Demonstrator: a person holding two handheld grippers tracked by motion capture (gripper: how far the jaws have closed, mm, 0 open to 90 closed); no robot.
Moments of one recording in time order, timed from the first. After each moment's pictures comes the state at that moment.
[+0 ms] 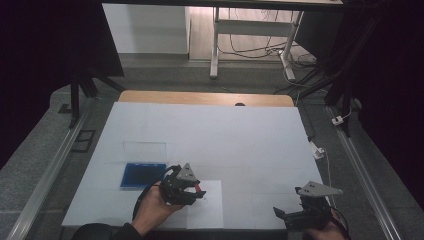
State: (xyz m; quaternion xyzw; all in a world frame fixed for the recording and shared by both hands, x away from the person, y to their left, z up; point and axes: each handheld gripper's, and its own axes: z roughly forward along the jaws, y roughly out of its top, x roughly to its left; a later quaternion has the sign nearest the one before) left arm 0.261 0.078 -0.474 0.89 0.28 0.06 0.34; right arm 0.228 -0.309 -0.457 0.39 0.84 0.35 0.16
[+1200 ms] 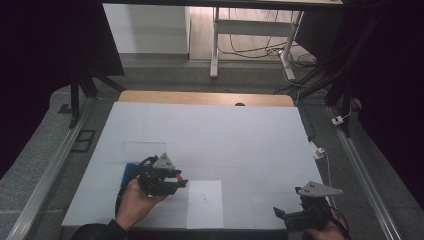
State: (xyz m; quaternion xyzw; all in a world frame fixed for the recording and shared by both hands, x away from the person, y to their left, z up) left arm 0.267 0.132 -0.458 0.87 0.34 0.09 0.35; right arm 0.228 -0.309 -0.457 0.39 0.84 0.35 0.16
